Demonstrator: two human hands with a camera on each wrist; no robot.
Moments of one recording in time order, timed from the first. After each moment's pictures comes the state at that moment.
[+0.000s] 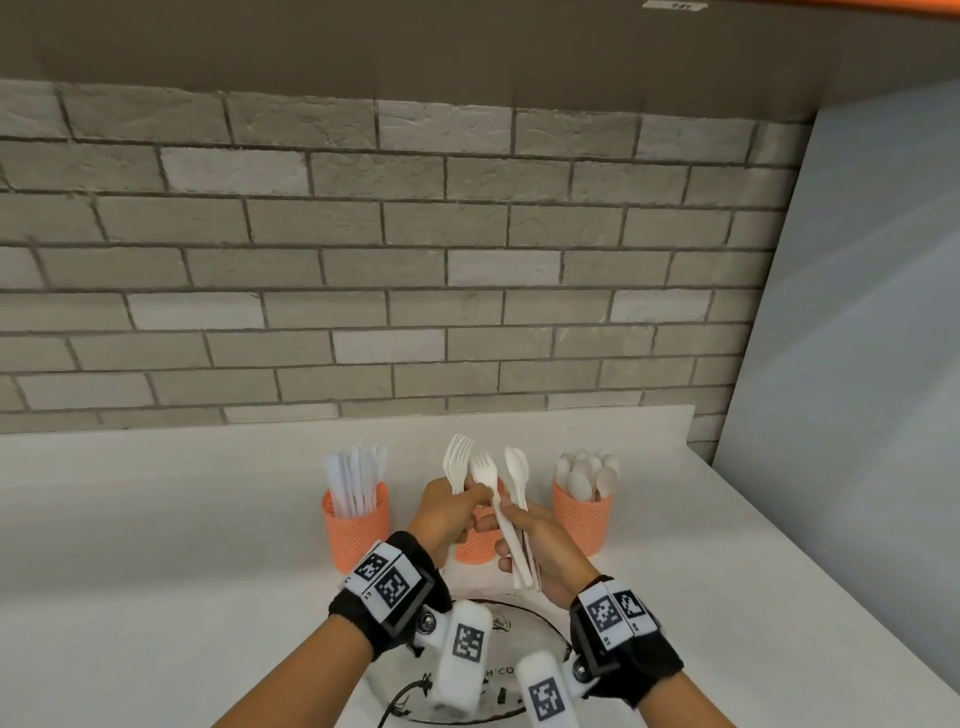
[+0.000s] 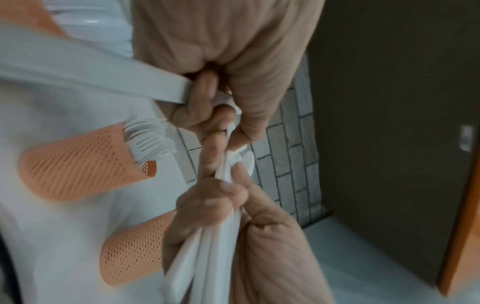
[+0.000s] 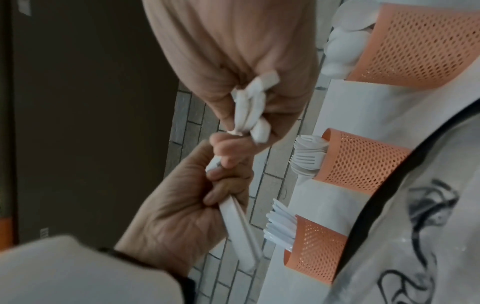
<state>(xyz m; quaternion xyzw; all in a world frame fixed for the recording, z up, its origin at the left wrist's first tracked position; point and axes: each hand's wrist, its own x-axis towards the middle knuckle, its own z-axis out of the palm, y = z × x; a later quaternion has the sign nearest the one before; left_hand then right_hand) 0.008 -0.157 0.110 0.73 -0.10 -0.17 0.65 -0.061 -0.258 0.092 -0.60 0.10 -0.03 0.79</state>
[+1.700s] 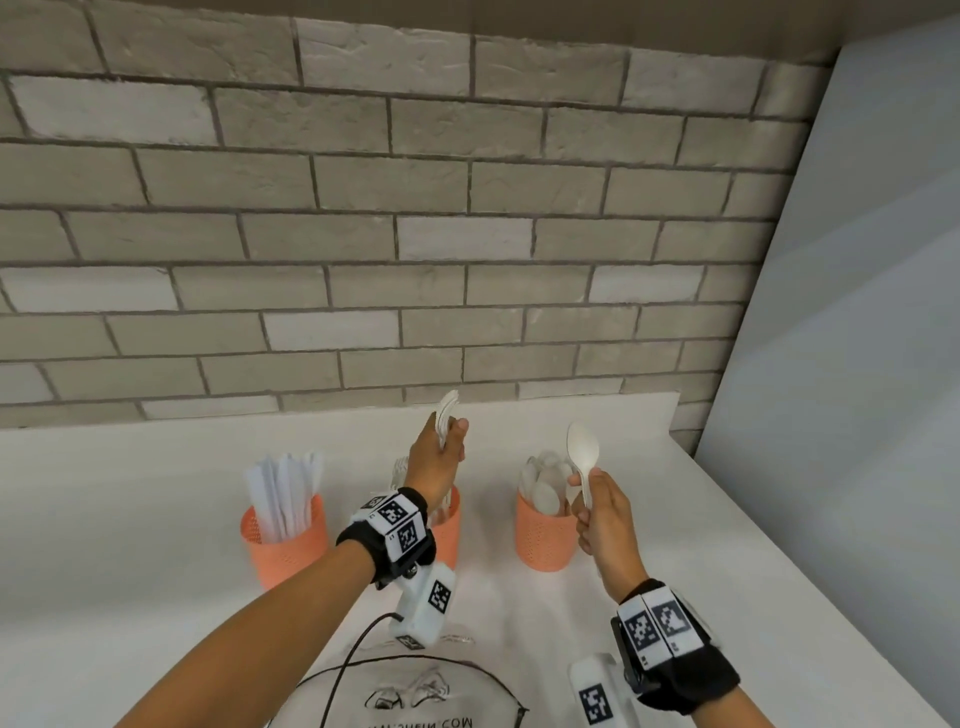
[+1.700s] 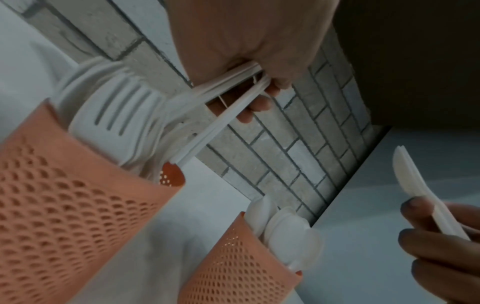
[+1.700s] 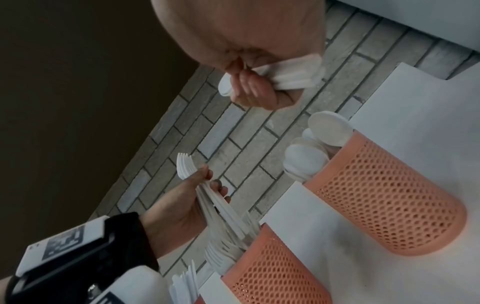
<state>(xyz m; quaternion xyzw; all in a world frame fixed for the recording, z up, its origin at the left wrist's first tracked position) 0.106 -0.251 0.082 0.77 -0.21 0.01 0.60 -0.041 -0.378 0.081 -0.65 0.23 -0.25 0.68</state>
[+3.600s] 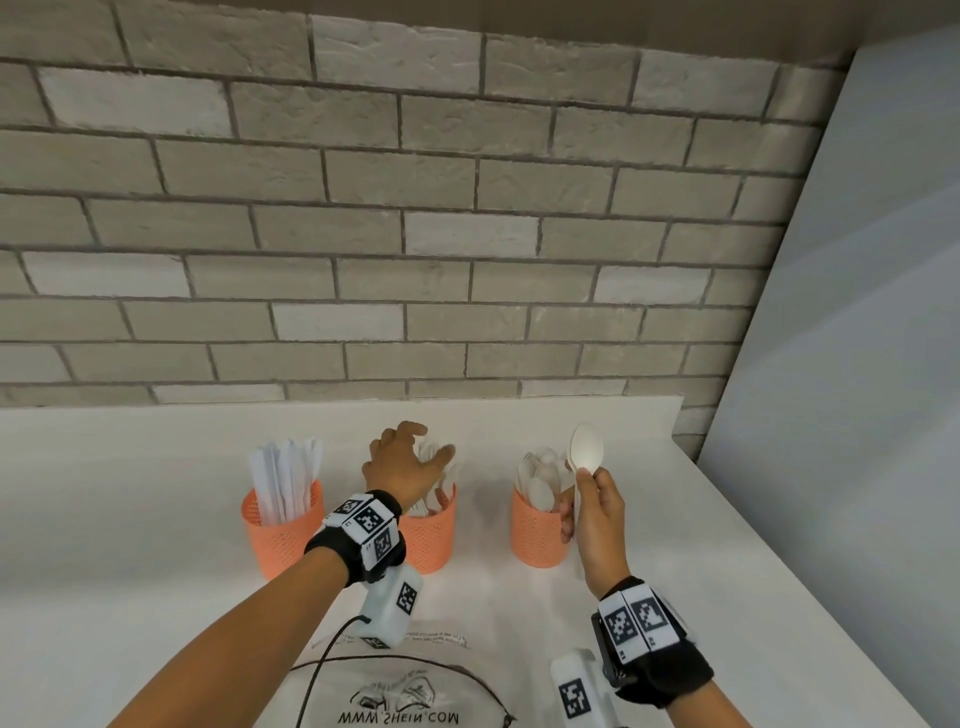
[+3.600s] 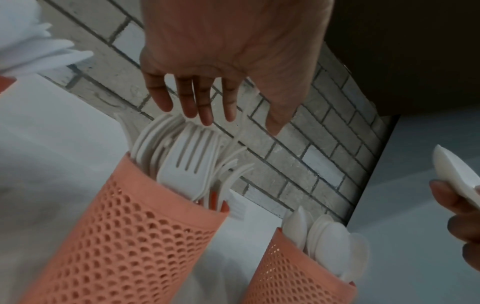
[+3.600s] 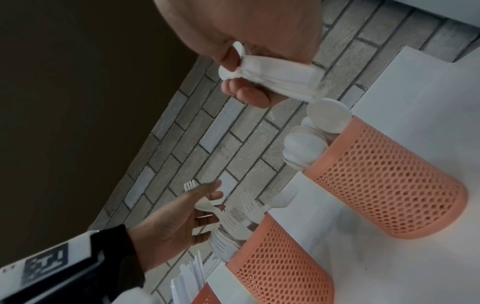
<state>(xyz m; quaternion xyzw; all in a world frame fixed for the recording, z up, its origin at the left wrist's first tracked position) 0.109 -0.221 0.075 0.92 -0.12 0.01 0.38 -0.037 -0.381 0.069 -0.63 0.19 -0.31 0.69</state>
